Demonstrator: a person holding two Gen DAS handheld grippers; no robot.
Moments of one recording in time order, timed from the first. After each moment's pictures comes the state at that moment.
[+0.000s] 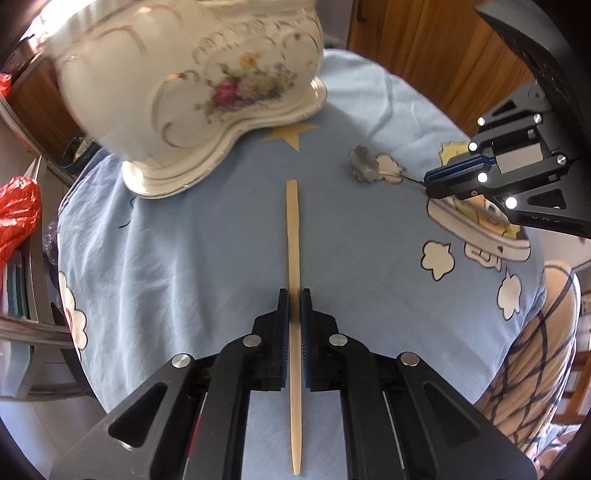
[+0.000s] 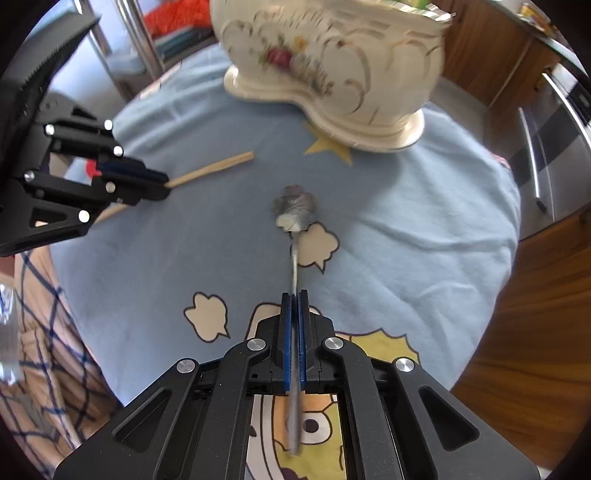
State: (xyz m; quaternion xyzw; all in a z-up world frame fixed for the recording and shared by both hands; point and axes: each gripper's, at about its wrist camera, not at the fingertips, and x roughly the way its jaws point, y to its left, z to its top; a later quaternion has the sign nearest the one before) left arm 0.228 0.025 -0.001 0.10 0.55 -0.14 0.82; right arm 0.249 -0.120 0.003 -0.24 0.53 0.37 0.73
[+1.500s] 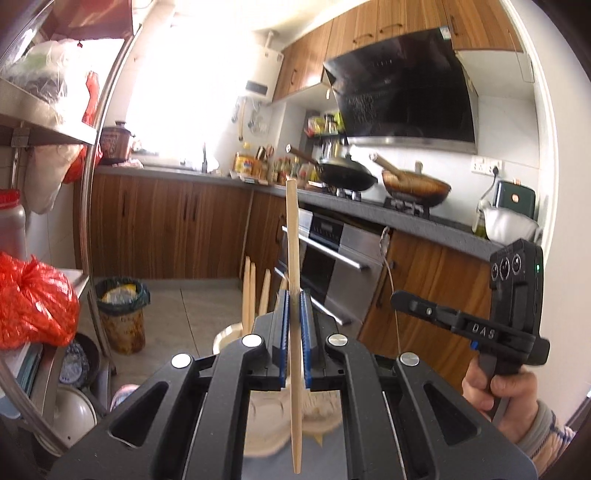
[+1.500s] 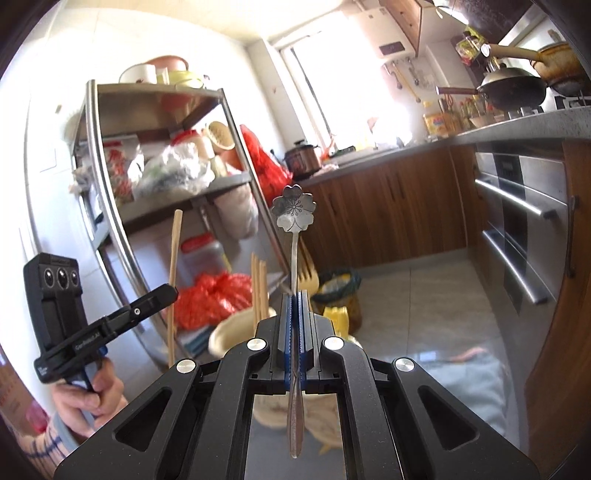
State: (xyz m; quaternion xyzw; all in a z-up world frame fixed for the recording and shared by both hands) left arm 0.232 0.107 0.152 -0.09 0.11 -0.11 0.98; right arm 0.309 -0.151 0.125 0.12 0.18 0.41 0.89
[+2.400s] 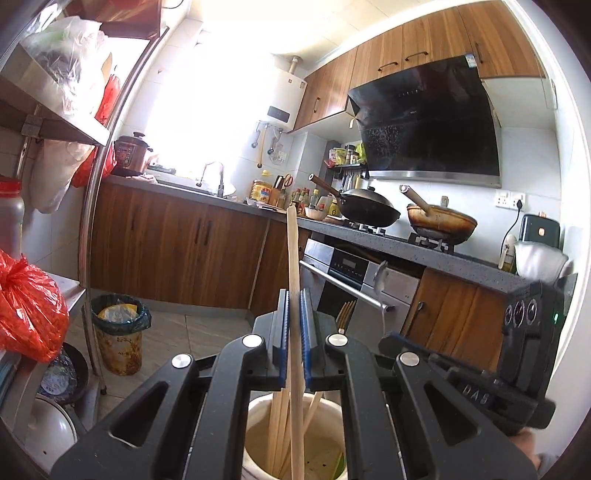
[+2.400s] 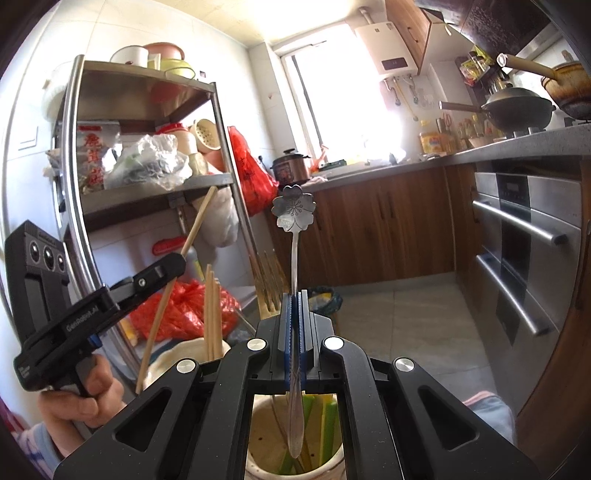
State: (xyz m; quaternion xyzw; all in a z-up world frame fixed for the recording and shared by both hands) left arm 0.302 0.125 0.133 -0.13 0.05 -0.08 0.99; right arm 0.354 -0.104 0.105 0.08 0.15 0.37 0.91
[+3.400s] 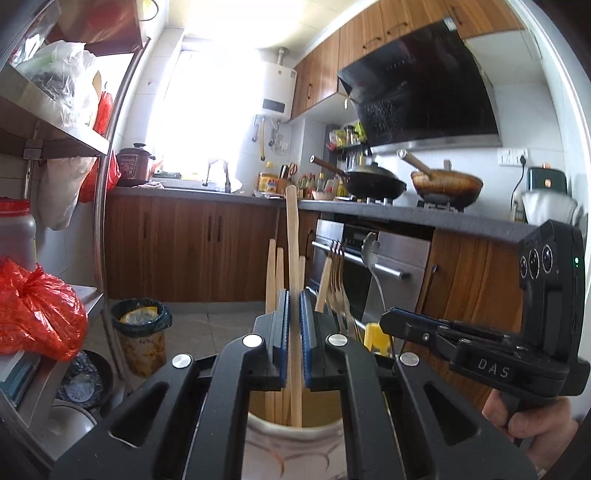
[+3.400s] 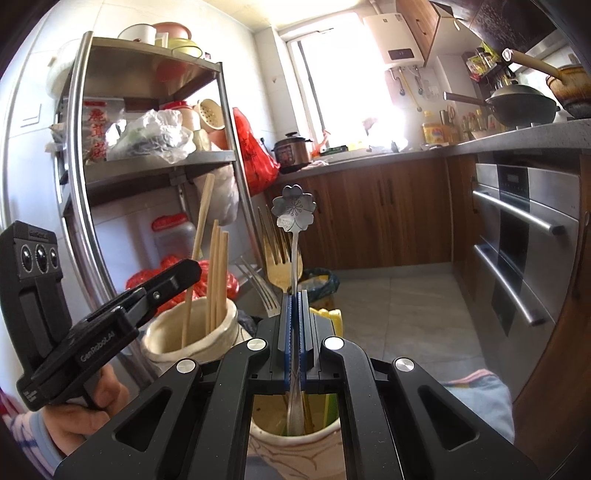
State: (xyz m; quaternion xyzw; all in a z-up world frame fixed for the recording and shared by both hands) left arm 0.285 0.090 0.098 -0.05 0.07 -0.04 1.00; right arm 0.338 -0.101 0.085 0.05 0.18 0.37 0.91
